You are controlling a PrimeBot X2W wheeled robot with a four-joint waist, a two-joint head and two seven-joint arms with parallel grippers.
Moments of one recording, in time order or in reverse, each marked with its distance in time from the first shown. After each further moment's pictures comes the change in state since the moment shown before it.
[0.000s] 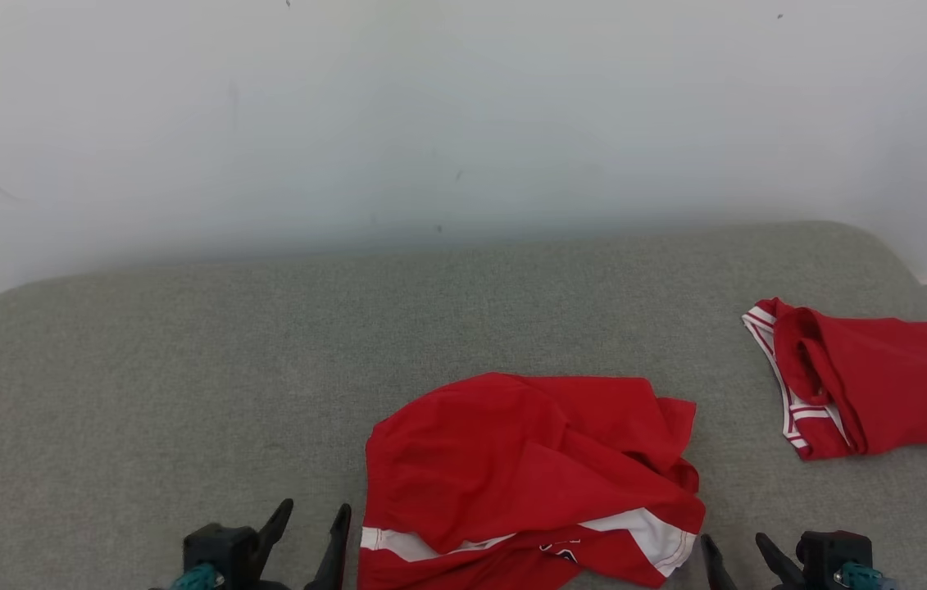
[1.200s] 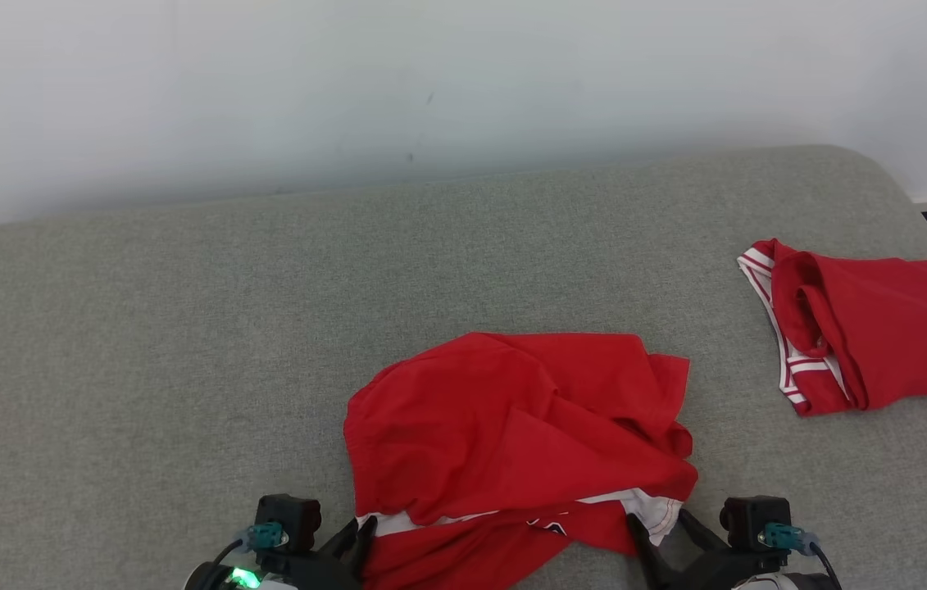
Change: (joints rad) left arm -0.278 0.020 -0.284 0.435 -0.146 -0.045 0.036; right arm -0.179 0.010 0.158 0.254 0.108 0.000 -0.005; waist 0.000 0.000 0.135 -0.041
